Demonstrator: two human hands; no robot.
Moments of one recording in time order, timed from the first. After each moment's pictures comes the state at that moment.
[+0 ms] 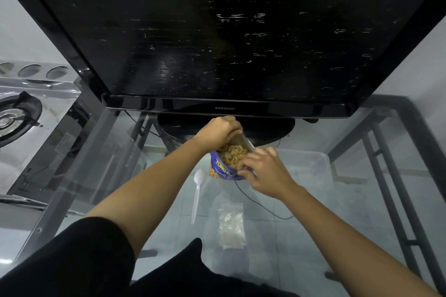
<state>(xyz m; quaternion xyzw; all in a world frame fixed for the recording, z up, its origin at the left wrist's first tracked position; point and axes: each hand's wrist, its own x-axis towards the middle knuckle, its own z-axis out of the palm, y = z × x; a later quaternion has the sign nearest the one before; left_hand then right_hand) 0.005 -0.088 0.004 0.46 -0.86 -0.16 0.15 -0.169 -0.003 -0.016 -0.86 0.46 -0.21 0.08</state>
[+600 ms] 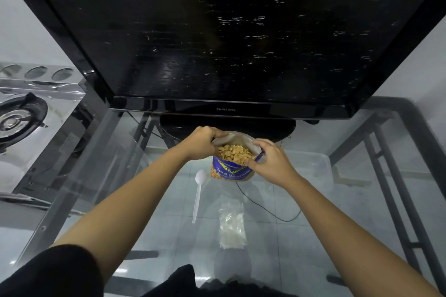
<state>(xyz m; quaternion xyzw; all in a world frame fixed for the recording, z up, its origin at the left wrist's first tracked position) 0.037 -0.061 0.020 0.57 -0.74 -0.35 0.06 -0.174 -0.019 0.000 -0.70 0.60 -0.19 0.33</state>
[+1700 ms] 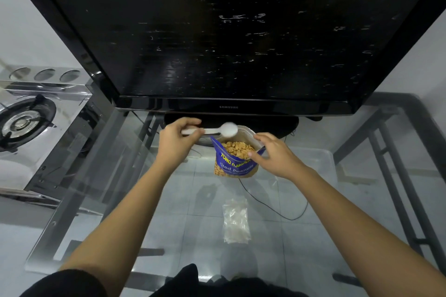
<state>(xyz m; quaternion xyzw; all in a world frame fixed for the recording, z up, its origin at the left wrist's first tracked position) 0.061 -0.008 0.045 0.67 -0.55 -0.30 0.40 -0.182 -0.021 0.003 -0.76 0.56 -0.15 0.30</state>
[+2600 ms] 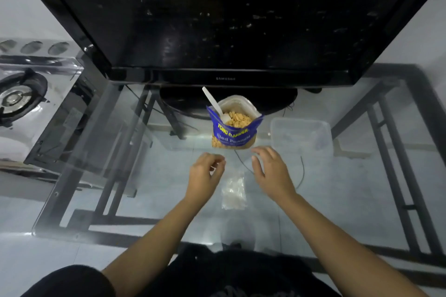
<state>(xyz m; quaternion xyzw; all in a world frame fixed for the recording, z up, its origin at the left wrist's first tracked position) 0.012 0.093 -0.063 0.63 -0.65 -0.24 0.35 -0.175 0.077 -0.061 -0.72 0.59 -0.28 0.23</state>
